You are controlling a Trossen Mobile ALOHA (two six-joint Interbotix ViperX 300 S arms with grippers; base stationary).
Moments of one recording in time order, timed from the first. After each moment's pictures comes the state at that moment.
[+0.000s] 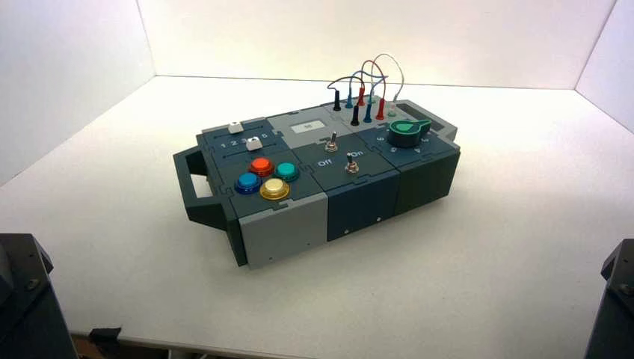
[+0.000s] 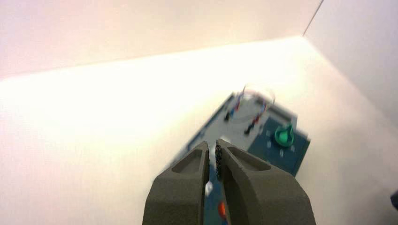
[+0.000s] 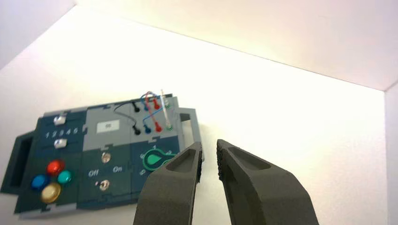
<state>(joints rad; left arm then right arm) -0.58 -0.96 0.98 0.07 0.56 -0.23 0.28 -0.98 0.88 0.02 0.75 -0.03</state>
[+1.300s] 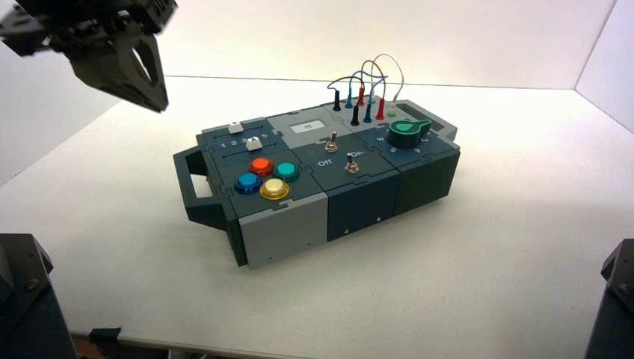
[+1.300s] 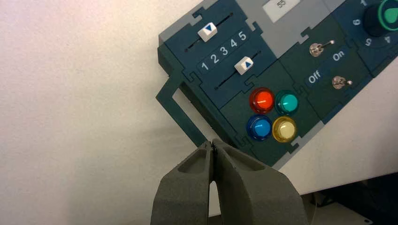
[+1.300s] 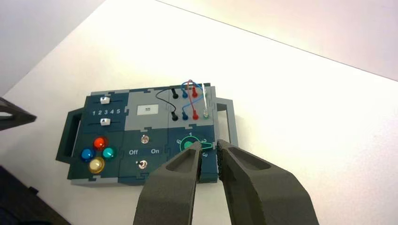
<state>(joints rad) -0.51 -0.60 1.09 -0.08 0.70 -0.26 0.37 -0.95 0.81 0.08 0.83 -0.03</state>
